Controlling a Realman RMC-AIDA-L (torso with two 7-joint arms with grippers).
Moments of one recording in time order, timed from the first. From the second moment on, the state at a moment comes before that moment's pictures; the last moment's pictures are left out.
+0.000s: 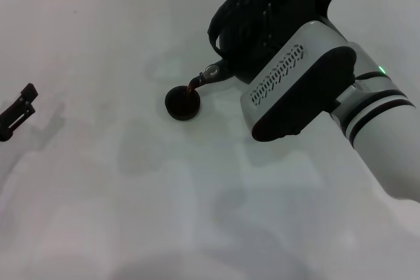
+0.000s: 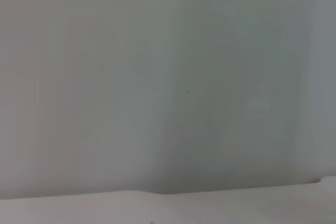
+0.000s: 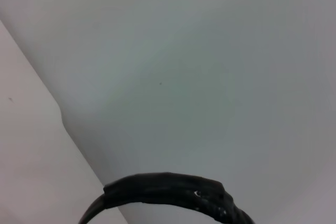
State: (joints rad) left arm -0.09 -2.07 -2.21 -0.38 1.10 -1.29 2.41; right arm 0.15 2.02 0.66 1.46 -1.34 -0.63 -2.18
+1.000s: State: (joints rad) left arm -0.09 -2.07 -2.21 -0.38 1.10 -1.29 2.41; right arm 0.14 2.01 0.68 1.48 -1.34 -0.60 -2.07
